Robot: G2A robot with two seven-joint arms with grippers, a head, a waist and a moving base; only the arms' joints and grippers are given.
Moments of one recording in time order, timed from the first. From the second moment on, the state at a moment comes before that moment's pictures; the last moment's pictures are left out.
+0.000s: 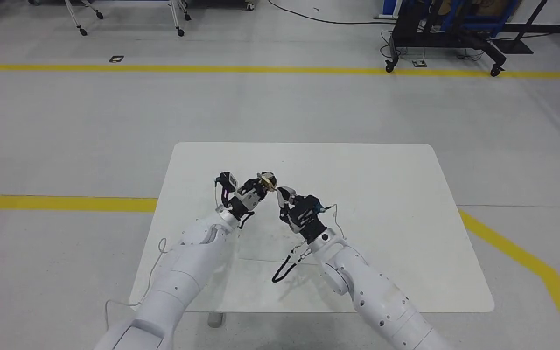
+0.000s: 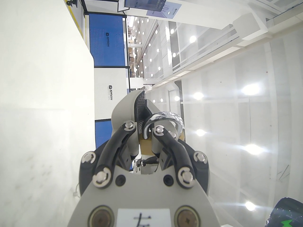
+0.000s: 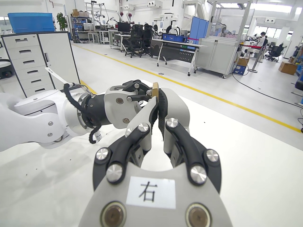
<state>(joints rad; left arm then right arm) 0.96 -1.45 -1.07 -0.71 -0.69 -0.47 -0.77 -1.30 -1.32 0.89 -1.40 -1.32 -0.03 -0.37</state>
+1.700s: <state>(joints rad) 0.95 -1.46 -1.10 -0.69 -0.68 -0.43 -0.84 -1.29 -1.37 0.90 -1.34 -1.40 -0.01 -0.37</state>
